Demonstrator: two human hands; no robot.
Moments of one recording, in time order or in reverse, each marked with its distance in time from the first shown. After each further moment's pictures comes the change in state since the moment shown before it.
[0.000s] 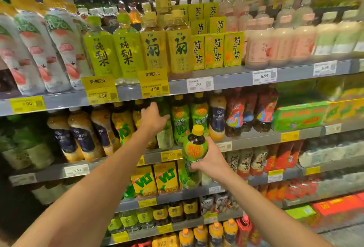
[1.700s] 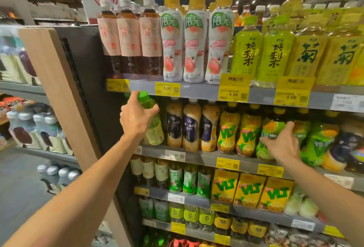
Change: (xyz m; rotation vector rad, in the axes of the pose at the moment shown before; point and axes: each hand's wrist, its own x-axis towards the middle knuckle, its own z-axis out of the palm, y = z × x) left_hand -0.040 -0.260 -0.226 -0.169 0.669 -0.196; right_hand 0.078 -0.094 0.133 -0.401 0.380 0.062
